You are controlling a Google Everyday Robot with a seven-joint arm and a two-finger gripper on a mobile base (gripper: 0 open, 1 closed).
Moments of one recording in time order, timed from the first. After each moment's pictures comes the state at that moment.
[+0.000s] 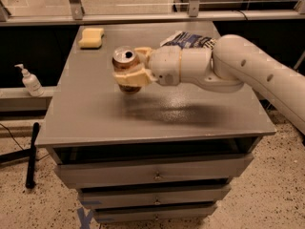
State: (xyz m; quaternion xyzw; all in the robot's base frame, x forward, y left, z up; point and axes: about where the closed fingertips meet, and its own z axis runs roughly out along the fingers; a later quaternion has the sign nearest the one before) arm 0.568 0.061 0.921 -0.52 0.54 0.36 0.55
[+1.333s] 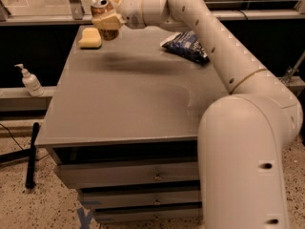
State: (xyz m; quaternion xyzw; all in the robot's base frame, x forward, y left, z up) arm 0.774 0.143 0.971 -0.53 0.53 0.34 0.57
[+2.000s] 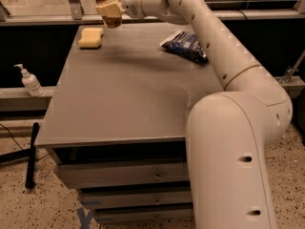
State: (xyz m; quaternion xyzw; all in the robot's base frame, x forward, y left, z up) arm 0.823 0.133 0.993 -0.49 0.56 0.29 0.60
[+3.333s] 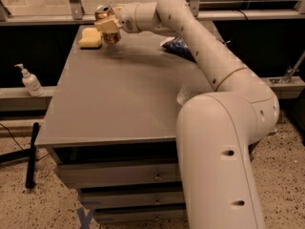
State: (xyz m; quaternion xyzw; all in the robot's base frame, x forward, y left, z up) arm 0.843 0.148 0.925 -0.47 0.61 0.30 0.56
